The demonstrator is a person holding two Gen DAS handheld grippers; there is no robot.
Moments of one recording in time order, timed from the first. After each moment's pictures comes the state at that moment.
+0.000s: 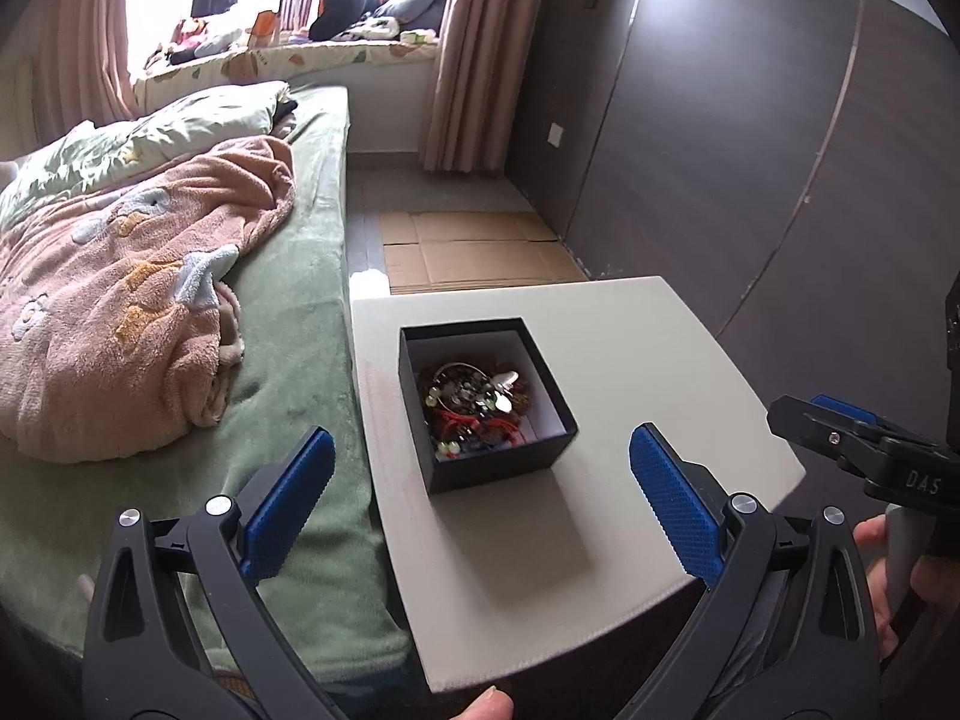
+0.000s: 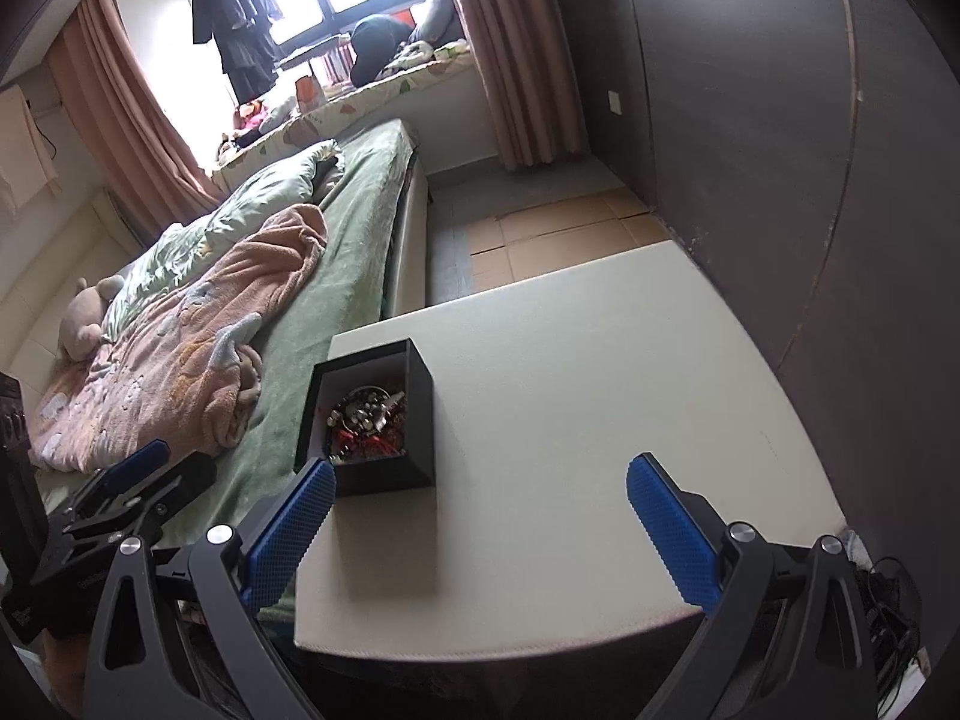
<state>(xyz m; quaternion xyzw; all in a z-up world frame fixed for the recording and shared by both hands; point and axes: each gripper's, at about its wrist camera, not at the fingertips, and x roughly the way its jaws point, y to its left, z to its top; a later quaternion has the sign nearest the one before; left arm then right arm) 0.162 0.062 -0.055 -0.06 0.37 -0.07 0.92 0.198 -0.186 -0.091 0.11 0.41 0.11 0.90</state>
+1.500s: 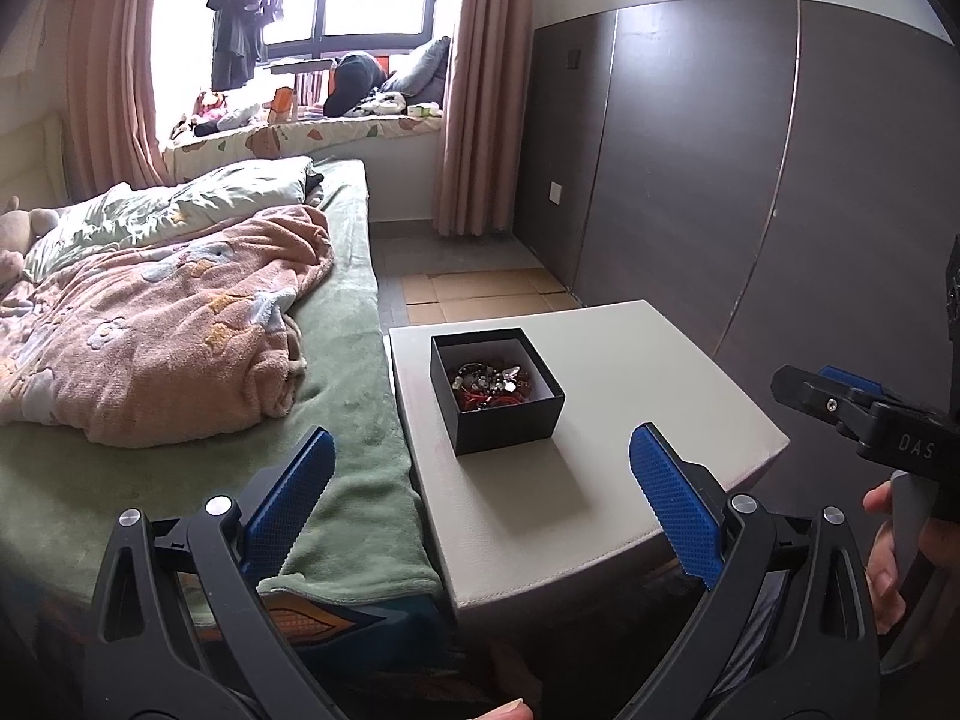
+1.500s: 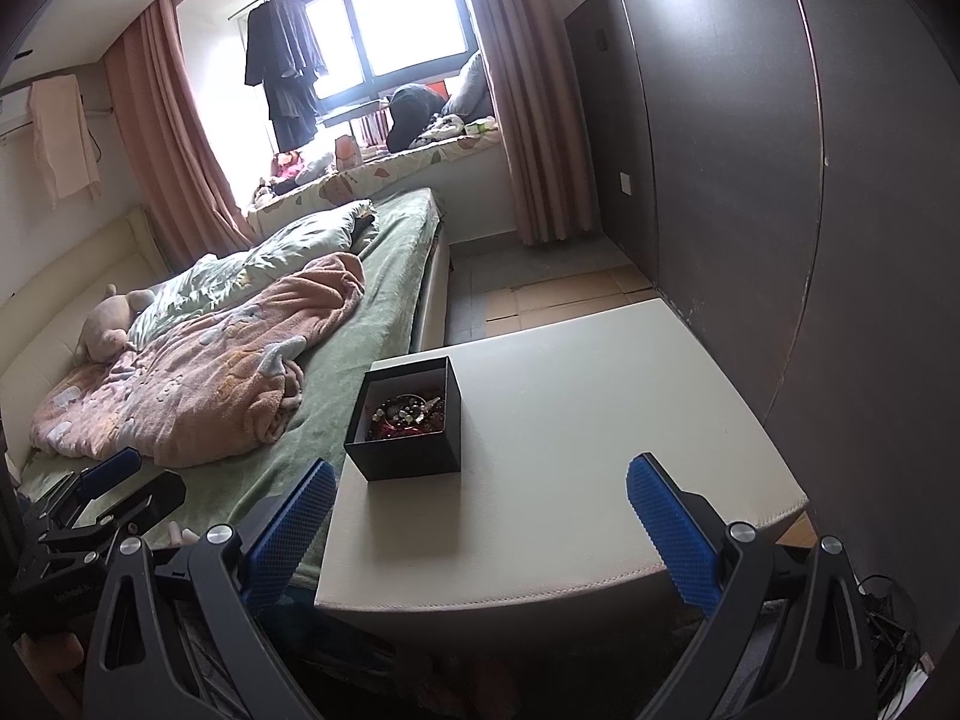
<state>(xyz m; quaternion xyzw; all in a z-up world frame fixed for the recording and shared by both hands) 0.049 0.064 -0.028 -0.03 0.29 -0.04 0.96 0.093 -0.190 -0.065 0.09 0.31 0.13 0.94</state>
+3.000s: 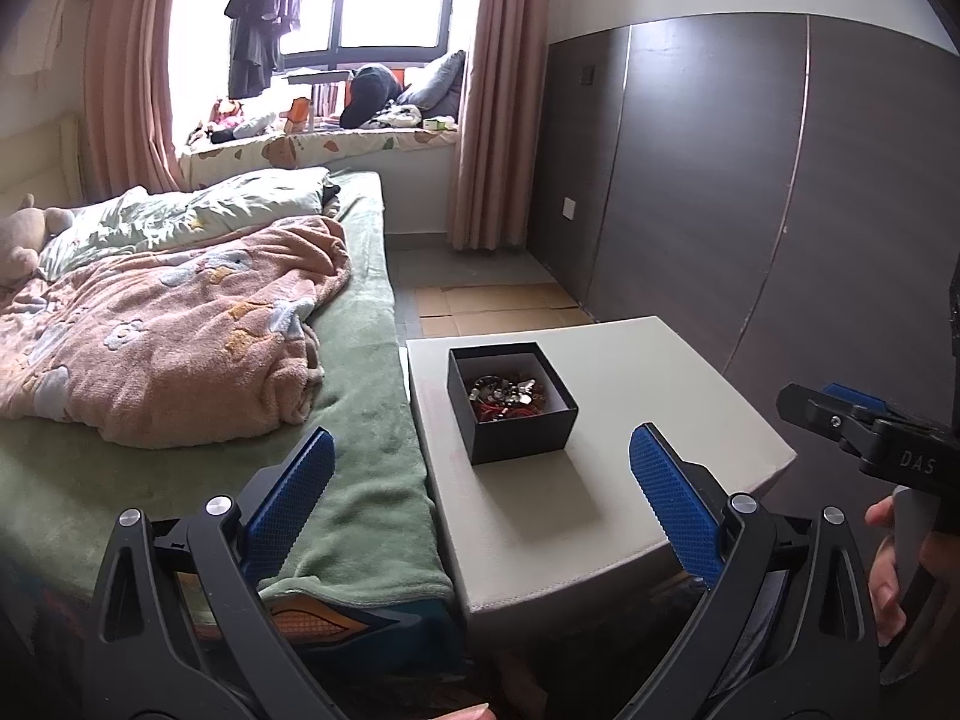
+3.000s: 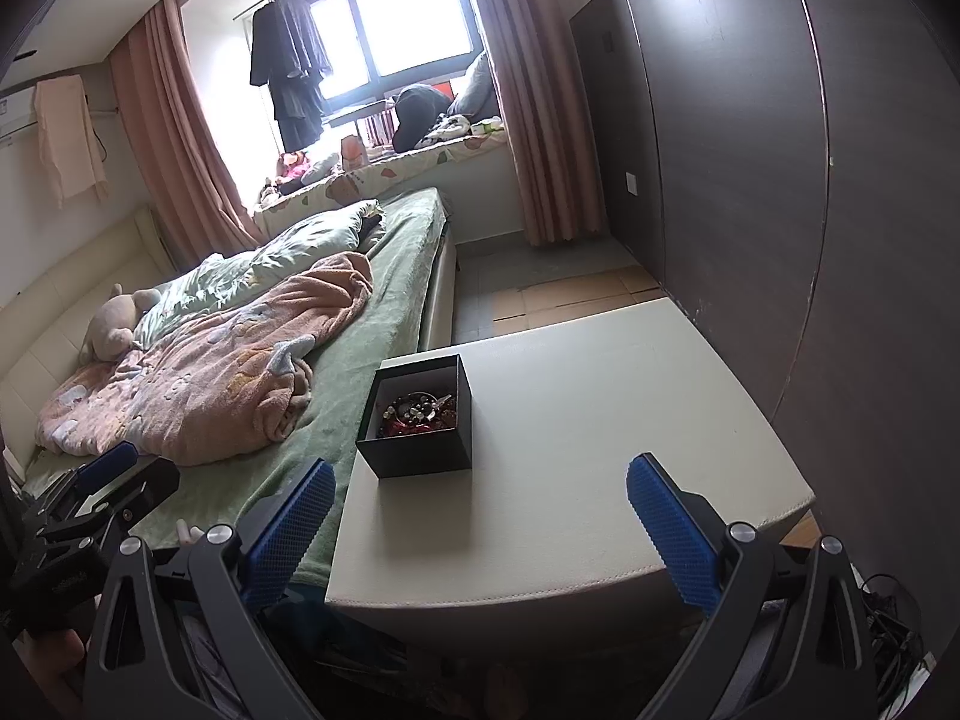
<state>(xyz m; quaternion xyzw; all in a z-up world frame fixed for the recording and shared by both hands) 0.041 0.065 -0.022 -0.03 0.27 -0.02 0.96 0.088 -0.185 -0.061 0.10 0.31 0.13 0.94</state>
